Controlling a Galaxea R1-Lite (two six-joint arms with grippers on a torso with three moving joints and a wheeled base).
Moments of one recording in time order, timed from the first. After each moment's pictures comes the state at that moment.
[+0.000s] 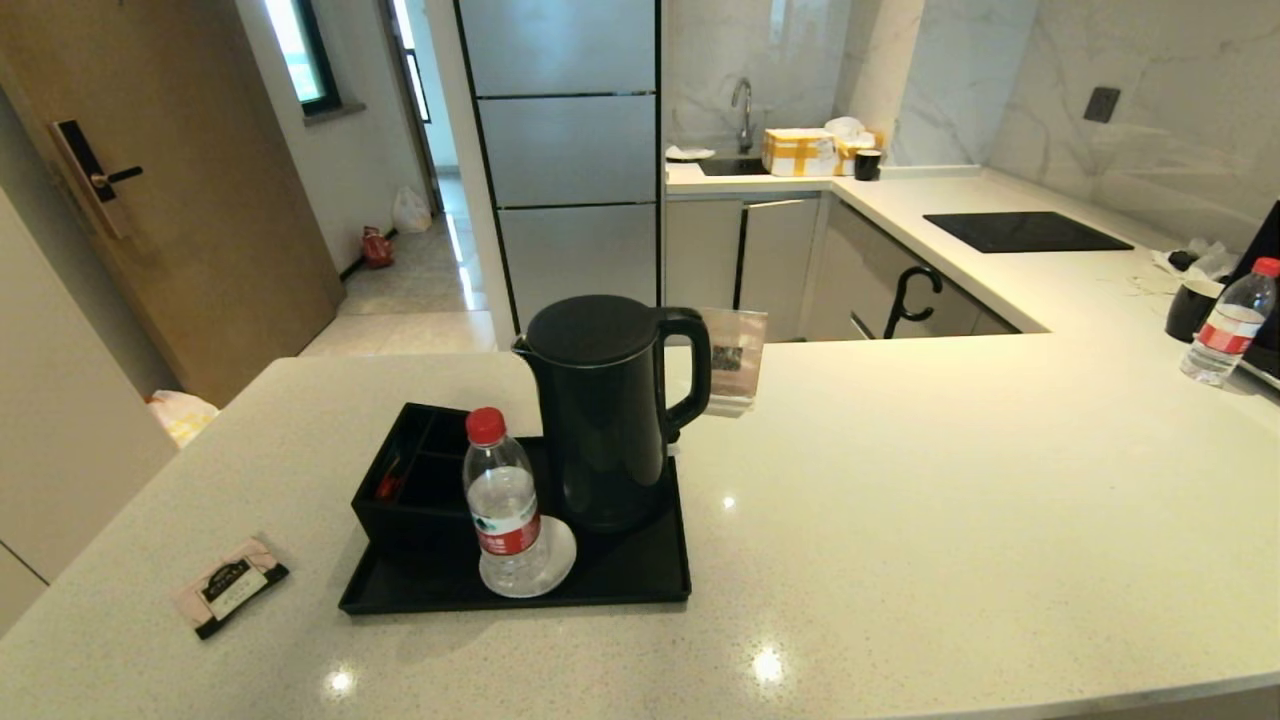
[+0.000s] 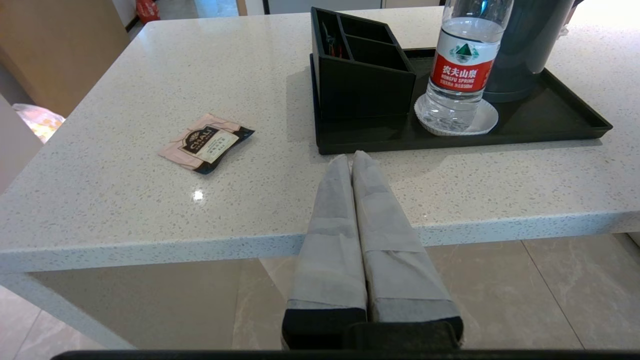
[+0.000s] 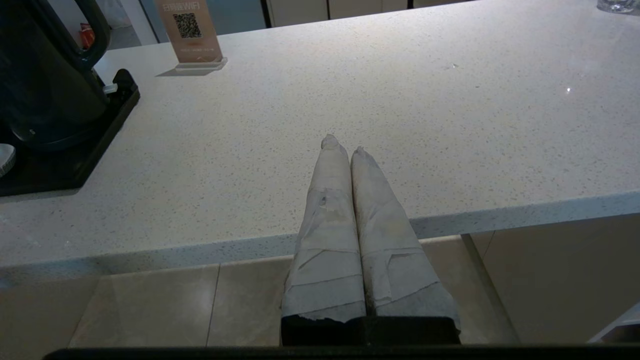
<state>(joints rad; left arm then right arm) 0.00 0.00 -0.03 0.06 -0.03 0.03 -0.01 0.00 0.00 0.00 -0.02 0.06</state>
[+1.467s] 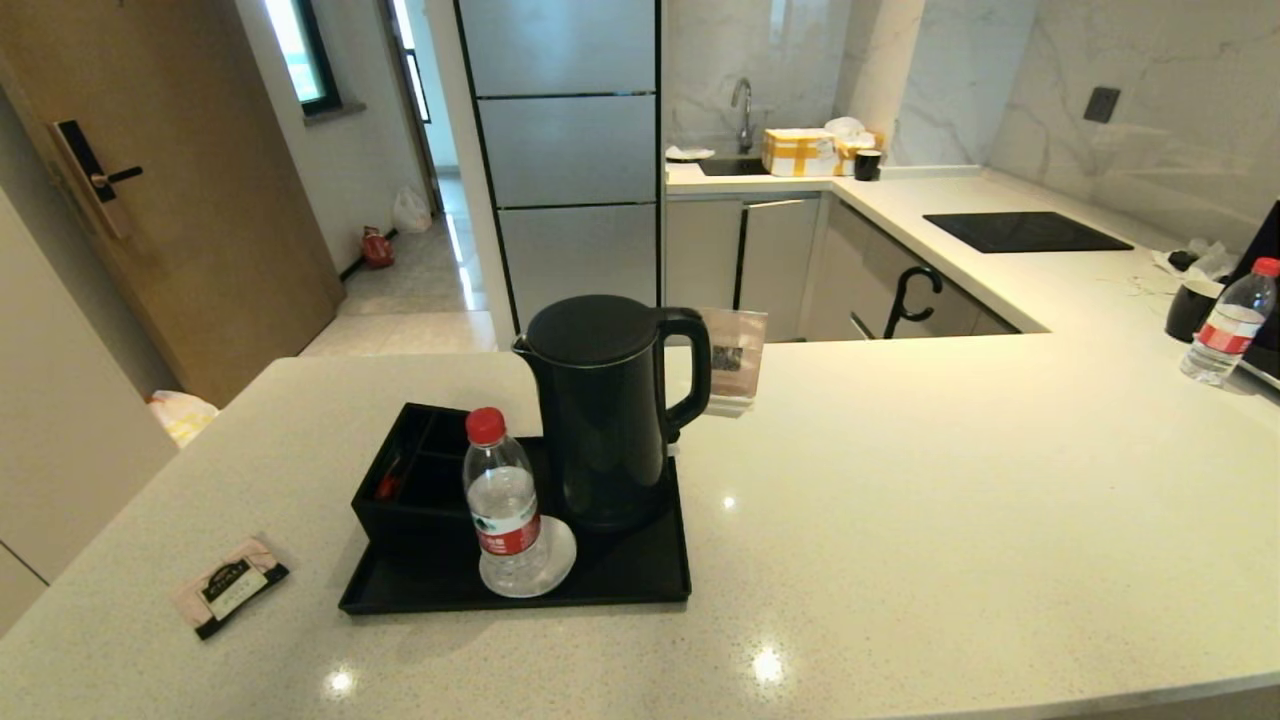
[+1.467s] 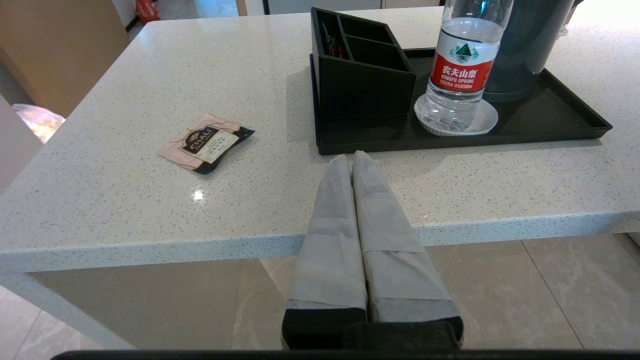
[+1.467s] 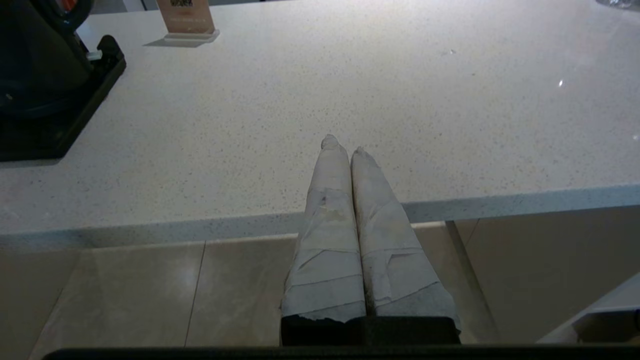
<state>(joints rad) 0.00 0.00 -0.03 0.06 -0.03 0.03 -0.01 0.00 -0.03 0.08 -0.01 0.00</state>
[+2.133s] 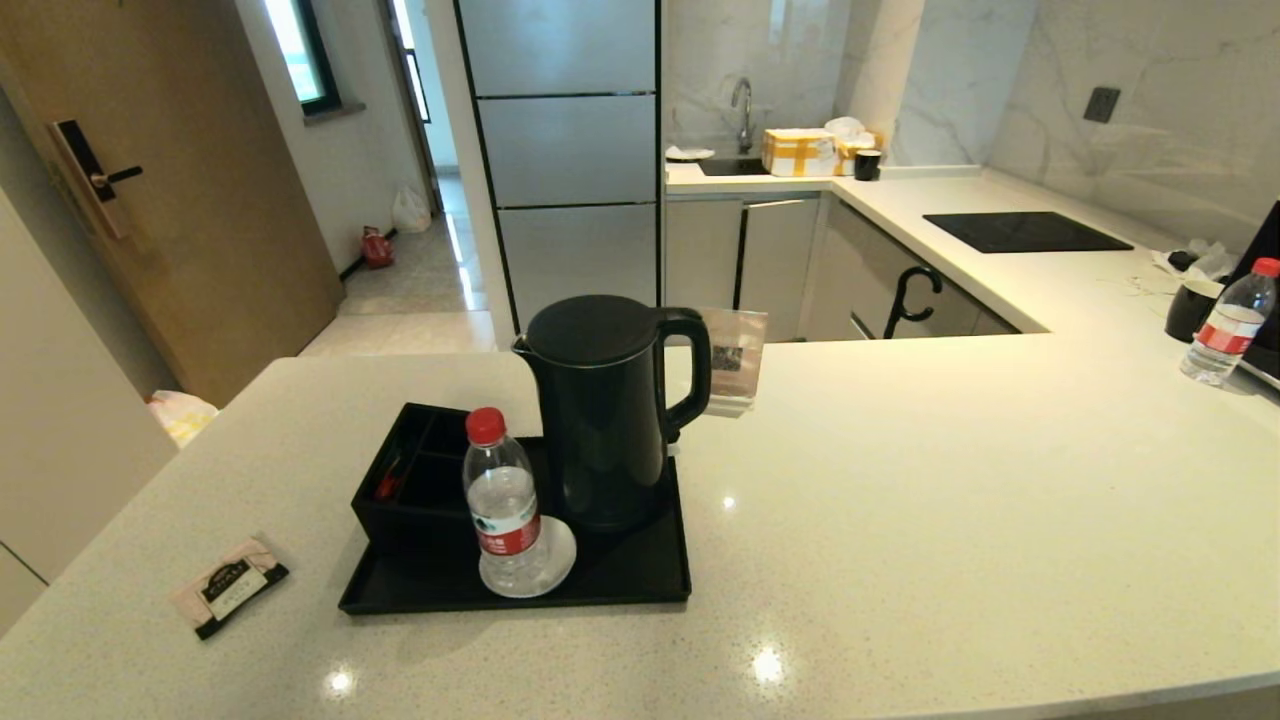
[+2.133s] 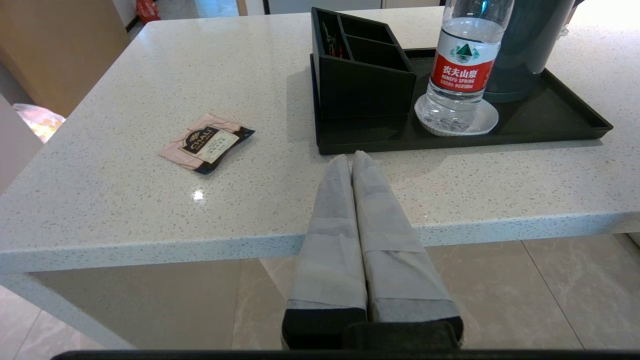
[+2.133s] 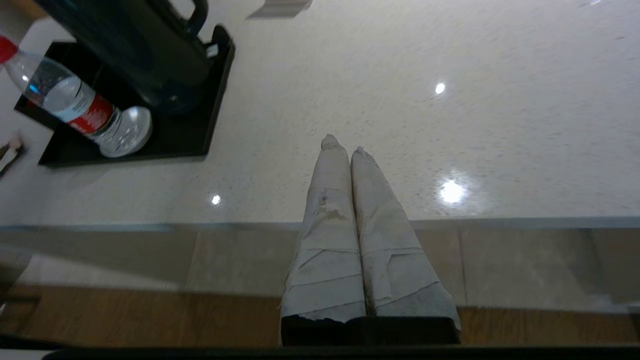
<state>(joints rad) 0.00 0.00 -0.03 0.06 -0.03 0.03 0.02 0.63 -0.55 0.26 0.22 0.19</state>
